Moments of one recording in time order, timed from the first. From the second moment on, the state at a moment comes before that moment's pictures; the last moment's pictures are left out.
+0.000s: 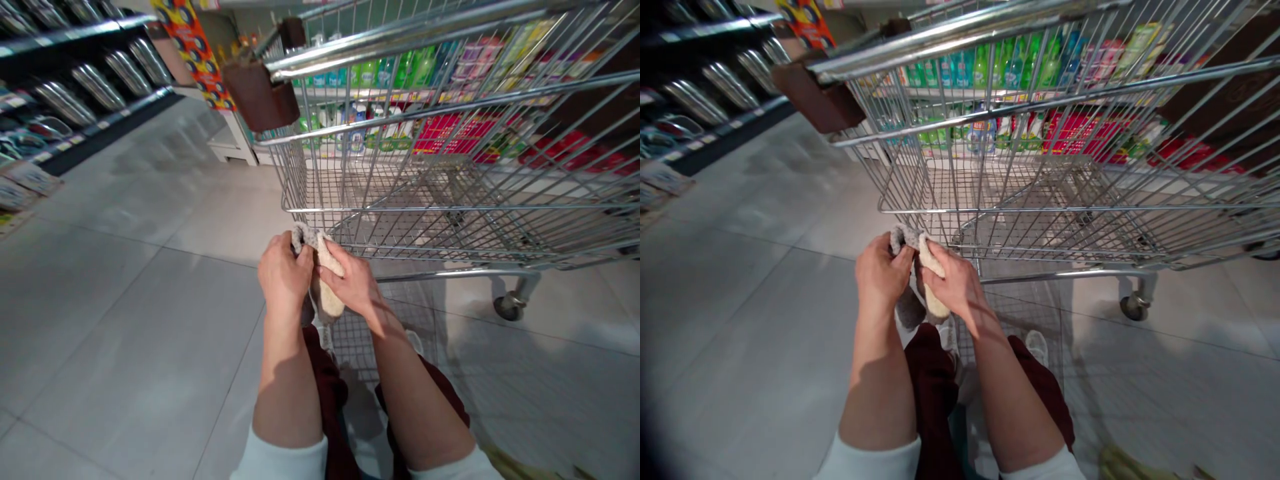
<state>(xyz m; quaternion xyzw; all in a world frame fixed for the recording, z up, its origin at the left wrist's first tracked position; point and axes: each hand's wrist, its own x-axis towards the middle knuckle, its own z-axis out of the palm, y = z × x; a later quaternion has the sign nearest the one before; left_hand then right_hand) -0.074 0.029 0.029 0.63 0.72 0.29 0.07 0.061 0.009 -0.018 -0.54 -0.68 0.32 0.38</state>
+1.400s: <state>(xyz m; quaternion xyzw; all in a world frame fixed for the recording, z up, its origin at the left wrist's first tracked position) -0.041 0.014 0.058 0.52 0.56 0.65 -0.01 0.354 0.034 0.242 -0.82 -0.50 -0.19 0.20</state>
